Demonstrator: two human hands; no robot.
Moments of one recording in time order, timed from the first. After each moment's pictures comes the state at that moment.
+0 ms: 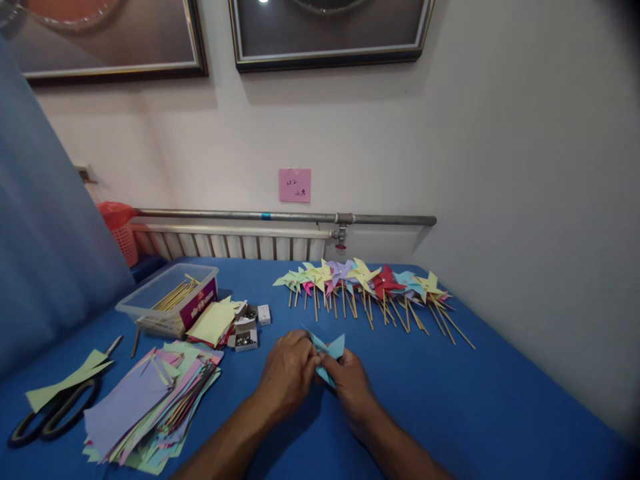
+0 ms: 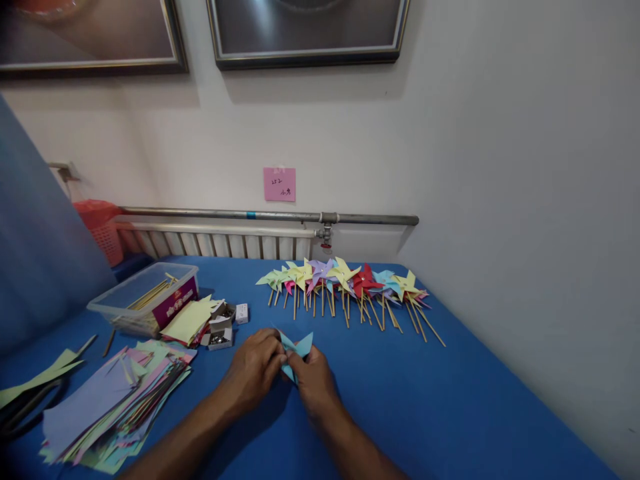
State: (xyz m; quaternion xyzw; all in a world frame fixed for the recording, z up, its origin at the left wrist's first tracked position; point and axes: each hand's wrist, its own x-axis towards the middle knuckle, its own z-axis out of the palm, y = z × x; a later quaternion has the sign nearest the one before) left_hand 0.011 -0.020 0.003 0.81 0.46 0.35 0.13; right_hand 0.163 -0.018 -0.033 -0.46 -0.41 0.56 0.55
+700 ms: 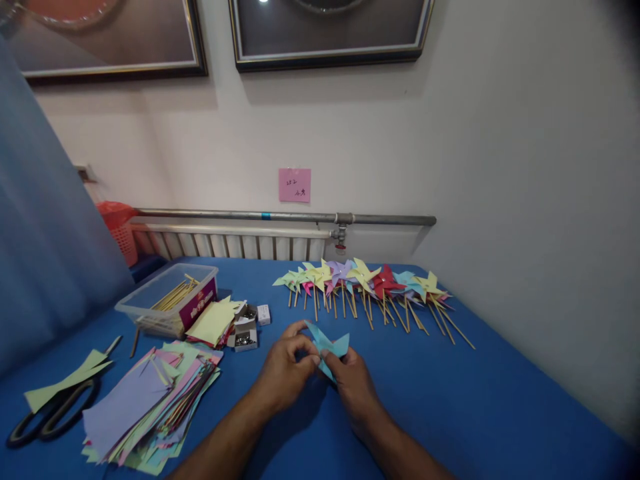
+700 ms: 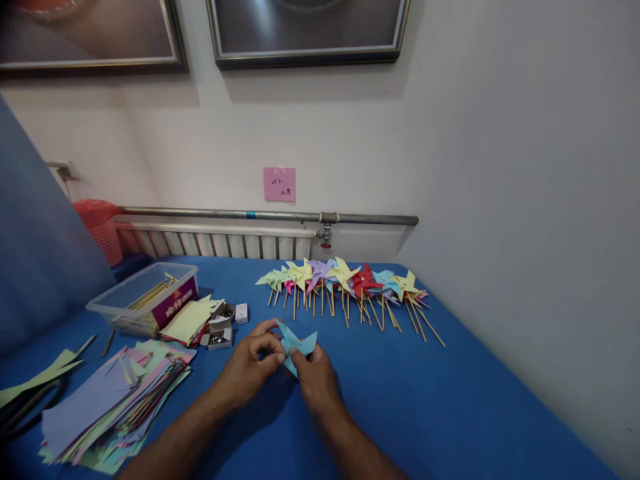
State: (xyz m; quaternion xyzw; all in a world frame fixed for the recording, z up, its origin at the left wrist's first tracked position) left_hand 0.011 -0.019 0.014 0.64 0.46 0.46 0.41; right_hand 0.168 -0.013 -0.038 -0.49 -0.41 0.52 0.56
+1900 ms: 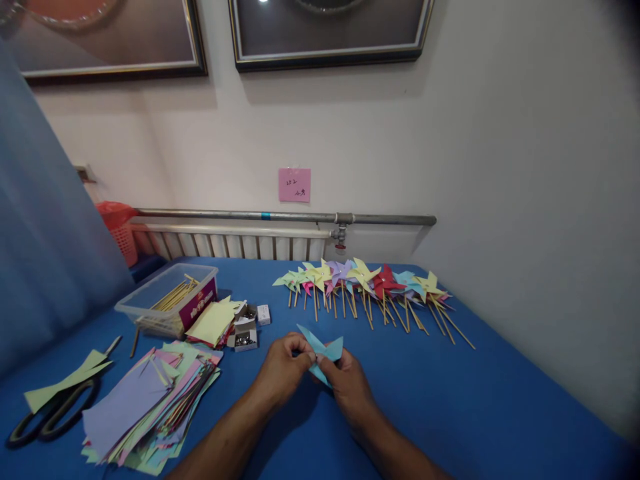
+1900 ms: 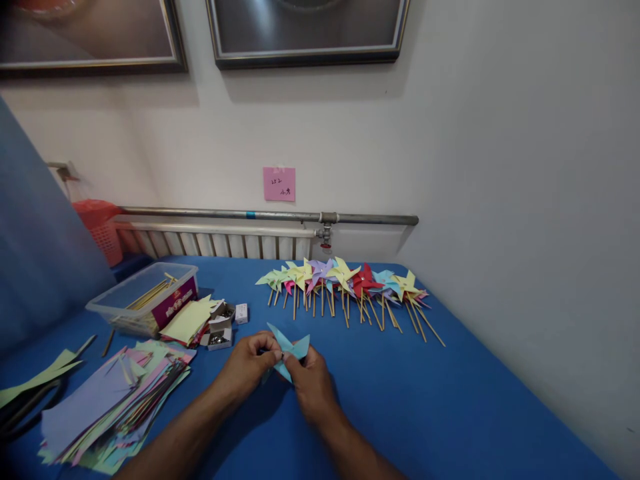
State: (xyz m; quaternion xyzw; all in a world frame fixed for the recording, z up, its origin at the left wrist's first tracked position) left_hand 0.016 -0.013 0.008 0.56 0.46 0.48 0.48; right_hand 0.165 -0.018 -0.034 -0.47 -0.46 0.53 0.54
